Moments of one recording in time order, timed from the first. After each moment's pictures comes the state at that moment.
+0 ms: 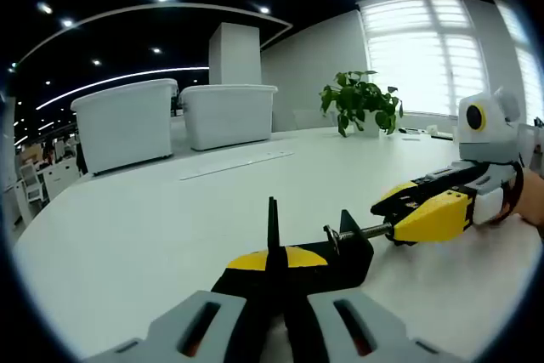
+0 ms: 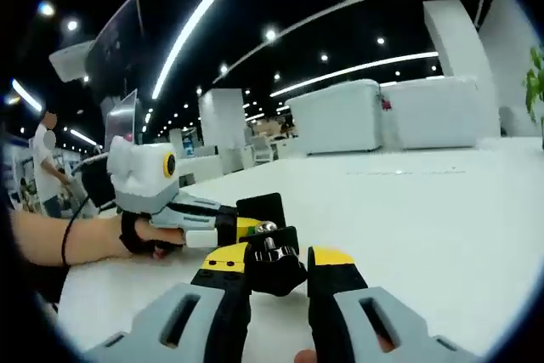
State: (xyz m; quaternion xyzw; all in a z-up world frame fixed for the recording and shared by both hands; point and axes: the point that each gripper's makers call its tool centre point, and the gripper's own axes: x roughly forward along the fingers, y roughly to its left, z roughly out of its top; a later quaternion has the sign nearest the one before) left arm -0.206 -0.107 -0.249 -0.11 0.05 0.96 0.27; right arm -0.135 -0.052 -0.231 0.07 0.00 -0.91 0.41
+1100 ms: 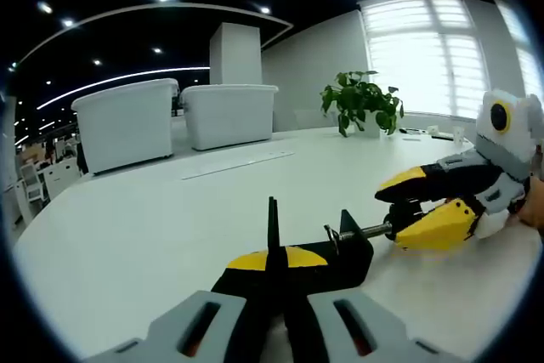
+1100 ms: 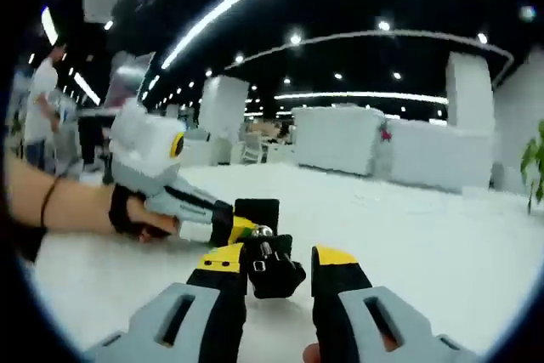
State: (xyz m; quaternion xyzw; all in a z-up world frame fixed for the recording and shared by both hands) left arm -0.199 -0.106 -0.251 -0.10 0.05 0.96 0.27; right arm -0.178 -0.036 -0.213 0.05 -0.02 -0.92 0.38
